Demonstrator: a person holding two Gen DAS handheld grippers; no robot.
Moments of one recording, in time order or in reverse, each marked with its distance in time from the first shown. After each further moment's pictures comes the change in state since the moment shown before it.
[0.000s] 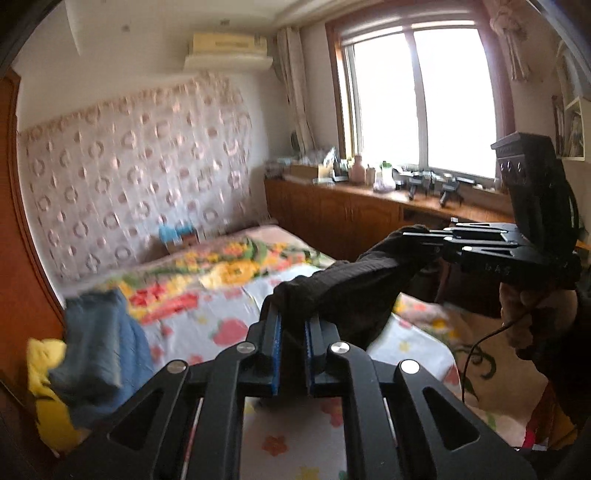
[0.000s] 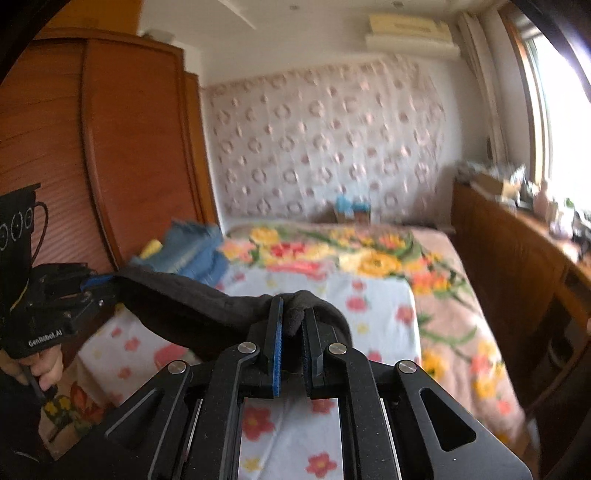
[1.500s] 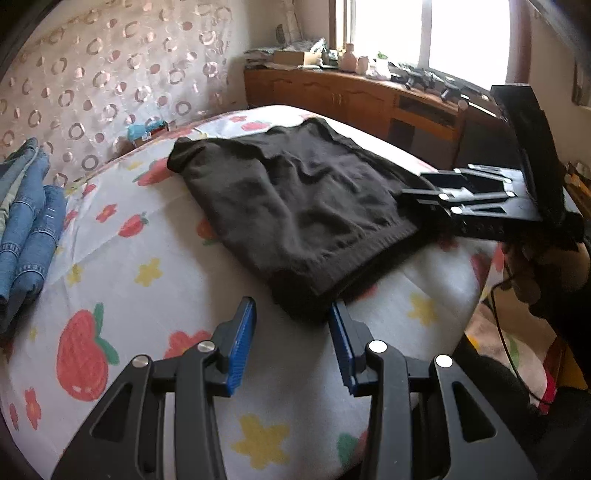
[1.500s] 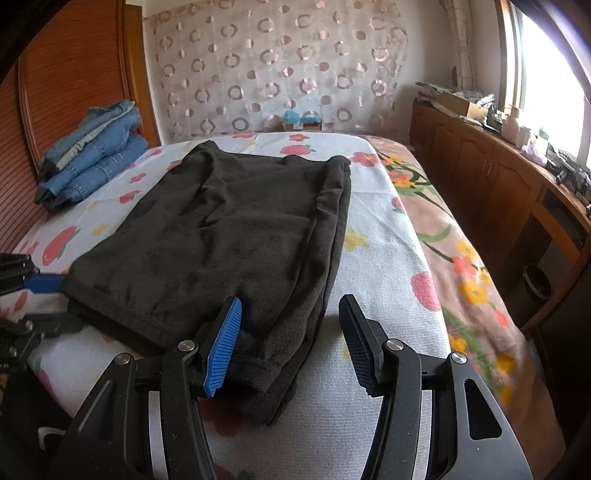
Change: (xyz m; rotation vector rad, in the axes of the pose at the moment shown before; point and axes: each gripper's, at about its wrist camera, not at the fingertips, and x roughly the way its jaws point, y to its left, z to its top) left arm 0.141 -0.034 -0.164 -0.034 0.422 -0.087; right arm 0.107 -0.064 -0.179 0.089 0.357 -0.206
